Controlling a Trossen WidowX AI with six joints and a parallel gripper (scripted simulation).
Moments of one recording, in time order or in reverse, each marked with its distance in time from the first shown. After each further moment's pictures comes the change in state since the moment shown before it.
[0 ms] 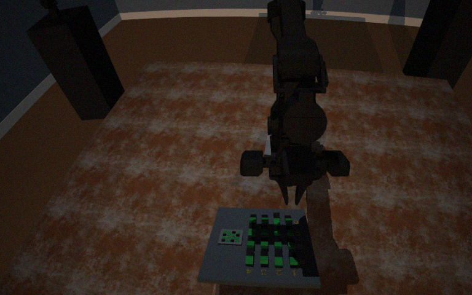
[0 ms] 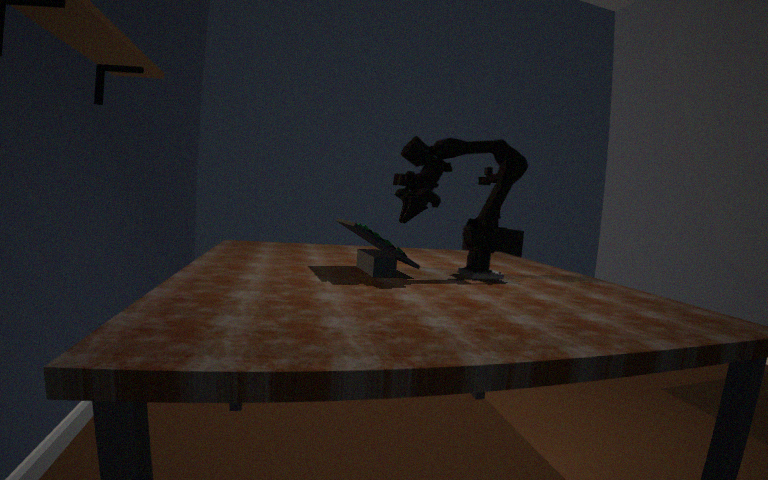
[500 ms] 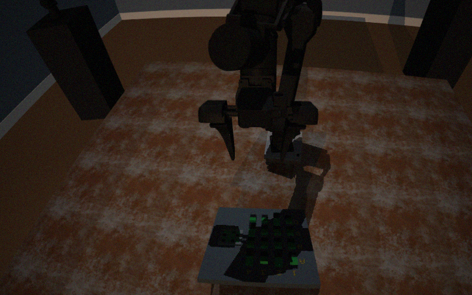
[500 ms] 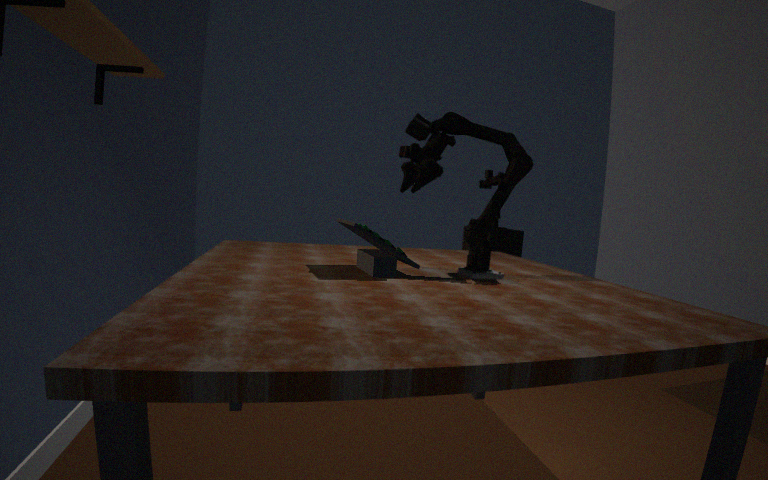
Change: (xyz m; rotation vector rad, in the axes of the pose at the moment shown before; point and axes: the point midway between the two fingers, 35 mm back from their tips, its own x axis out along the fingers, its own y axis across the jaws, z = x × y) arm -0.093 -0.064 0.010 0.017 -0.002 -0.028
